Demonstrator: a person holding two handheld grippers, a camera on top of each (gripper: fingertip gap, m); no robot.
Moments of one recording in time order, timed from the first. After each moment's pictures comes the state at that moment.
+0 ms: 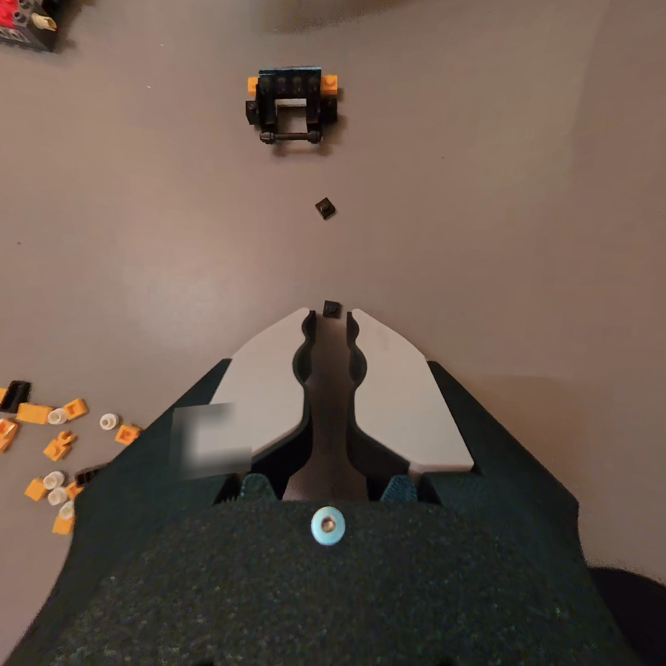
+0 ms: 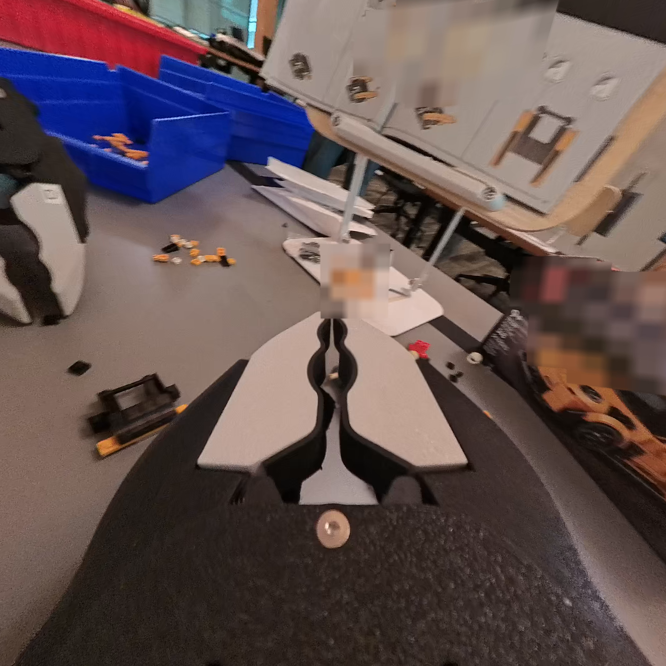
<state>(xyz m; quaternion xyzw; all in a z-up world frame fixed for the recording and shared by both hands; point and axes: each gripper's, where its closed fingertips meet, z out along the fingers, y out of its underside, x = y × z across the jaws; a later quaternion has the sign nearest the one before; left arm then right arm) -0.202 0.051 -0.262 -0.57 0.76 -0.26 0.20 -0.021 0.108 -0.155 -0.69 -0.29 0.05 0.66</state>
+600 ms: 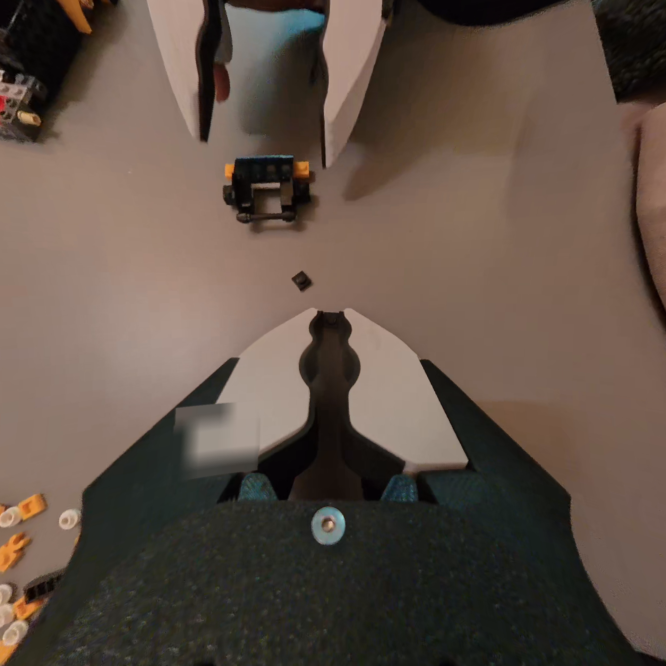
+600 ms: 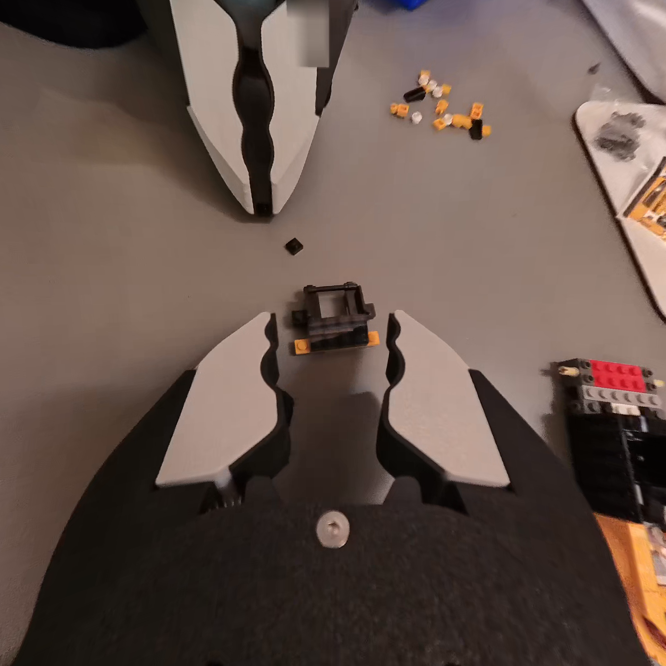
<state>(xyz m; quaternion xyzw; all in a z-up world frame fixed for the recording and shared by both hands) -0.171 0.030 -0.256 -0.54 0.75 -0.31 0.21 -0.095 0.043 -0.241 -0.74 -0.51 0.19 0.38</state>
